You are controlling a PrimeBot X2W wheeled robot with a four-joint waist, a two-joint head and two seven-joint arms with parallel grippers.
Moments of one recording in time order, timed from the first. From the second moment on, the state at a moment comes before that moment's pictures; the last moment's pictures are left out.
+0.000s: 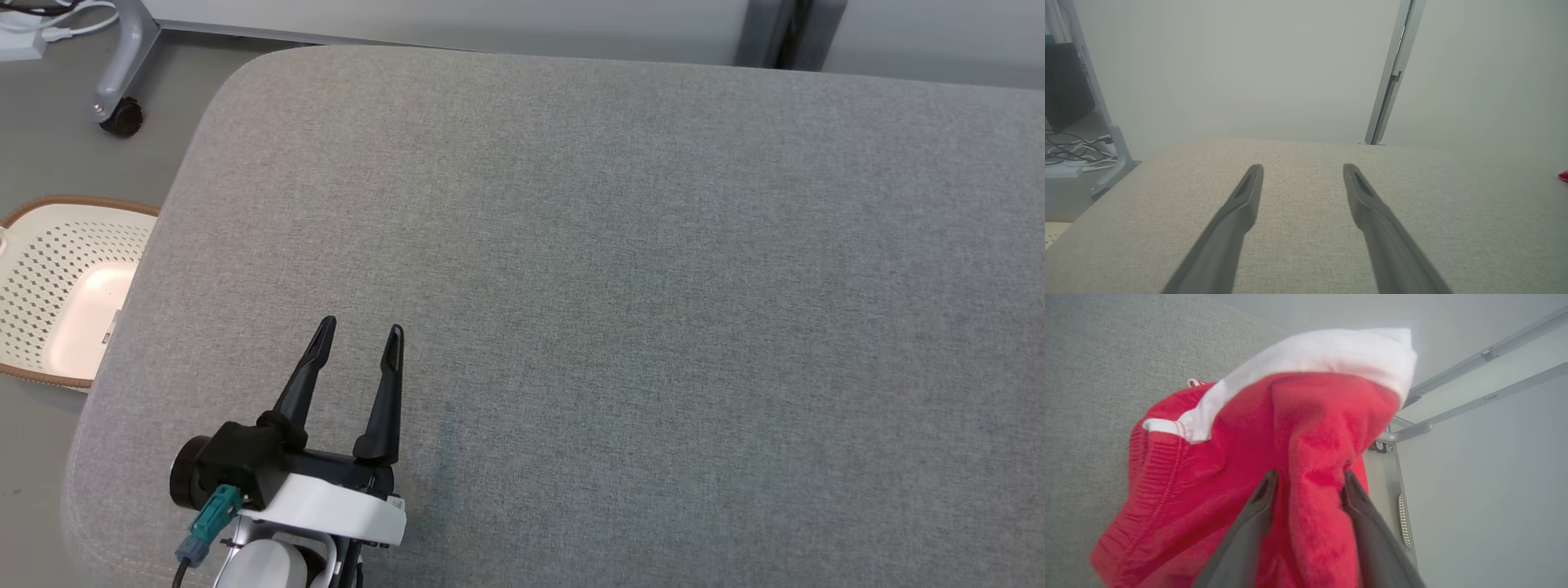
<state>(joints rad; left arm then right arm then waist) -0.12 0.05 -0.20 0.12 -0.26 -0.06 -0.26 -0.61 -0.76 -0.07 0.88 0.00 0.13 0.32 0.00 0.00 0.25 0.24</state>
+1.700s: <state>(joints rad) -0.04 0.05 -0.12 0.14 -0.19 -0.05 -0.26 -0.24 -0.14 -0.05 0.24 0.31 0.13 -0.26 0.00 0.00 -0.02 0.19</state>
